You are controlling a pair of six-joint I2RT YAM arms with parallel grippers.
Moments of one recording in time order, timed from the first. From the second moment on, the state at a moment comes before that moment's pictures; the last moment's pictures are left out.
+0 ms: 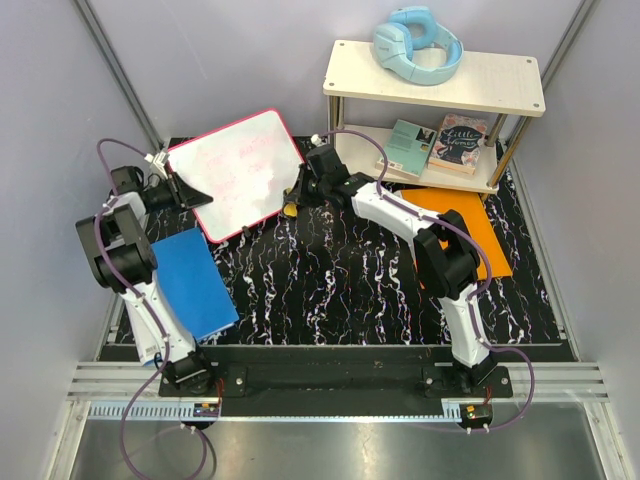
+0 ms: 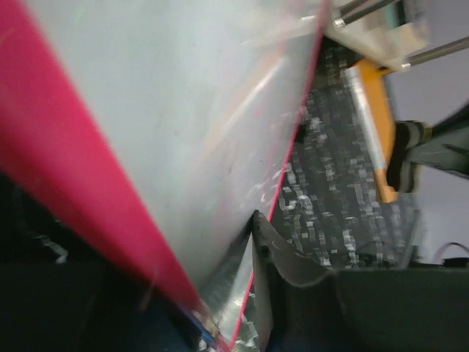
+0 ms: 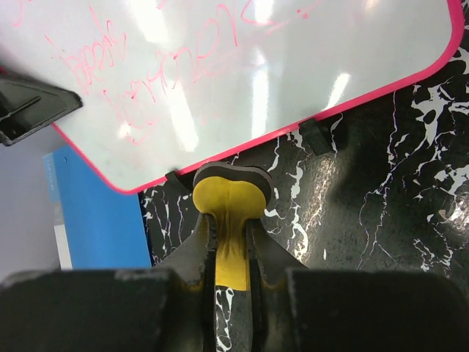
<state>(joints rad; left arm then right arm) 0.43 2.08 1.43 -0.27 1.12 0.00 0.69 2.16 1.81 -0.27 -0.10 0.70</state>
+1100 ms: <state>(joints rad) 0.42 2.13 1.72 -0.81 1.30 0.47 0.69 2.16 1.78 -0.25 -0.12 0.68</state>
